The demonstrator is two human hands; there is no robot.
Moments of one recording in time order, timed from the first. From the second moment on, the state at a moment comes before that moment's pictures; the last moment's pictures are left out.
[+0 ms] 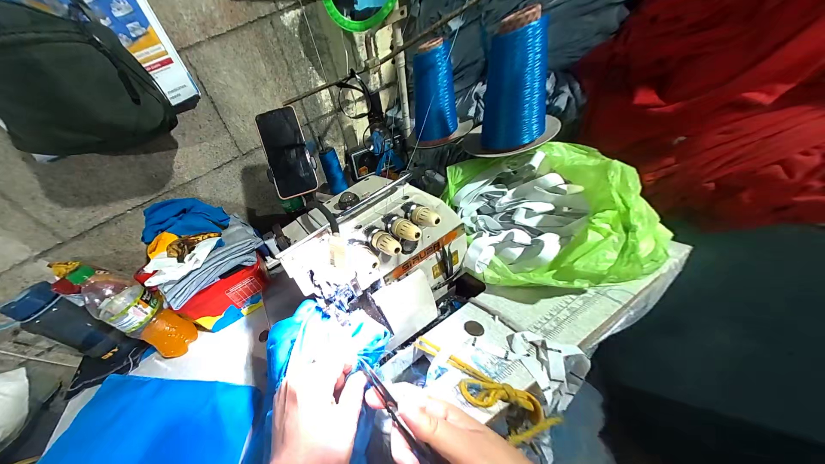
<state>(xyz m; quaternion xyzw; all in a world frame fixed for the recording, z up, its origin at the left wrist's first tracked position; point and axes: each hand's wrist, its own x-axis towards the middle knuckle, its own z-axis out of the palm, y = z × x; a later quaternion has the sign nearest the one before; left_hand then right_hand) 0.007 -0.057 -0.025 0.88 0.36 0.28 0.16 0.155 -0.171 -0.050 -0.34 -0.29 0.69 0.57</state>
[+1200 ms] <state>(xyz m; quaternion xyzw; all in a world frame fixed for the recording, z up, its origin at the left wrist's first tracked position) 0.002 -0.061 -0.049 0.89 0.23 0.40 0.04 0.155 -0.162 -0.053 -0.52 -0.50 0.43 0.54</state>
